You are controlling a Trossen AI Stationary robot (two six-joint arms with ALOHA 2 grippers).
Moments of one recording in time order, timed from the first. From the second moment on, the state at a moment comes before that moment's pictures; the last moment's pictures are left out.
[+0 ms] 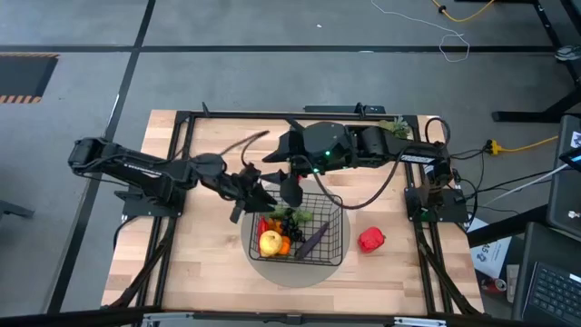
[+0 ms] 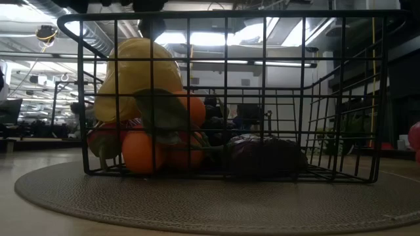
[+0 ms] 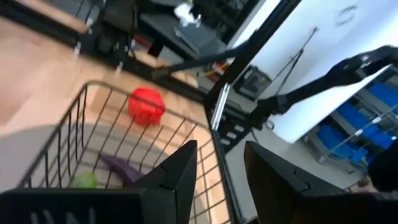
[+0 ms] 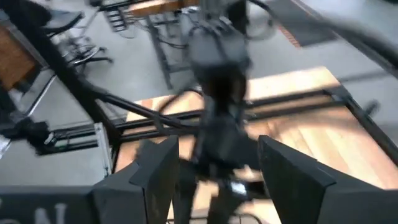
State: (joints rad) left arm -0.07 1.15 0.67 0.44 0.24 -0.60; right arm 0.12 1.93 2.36 -0.83 0.09 0.24
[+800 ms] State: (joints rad) left arm 0.07 0.85 0.67 0.06 0.16 -0.56; right arm 0.18 1.82 2.34 -1.57 0.55 0.99
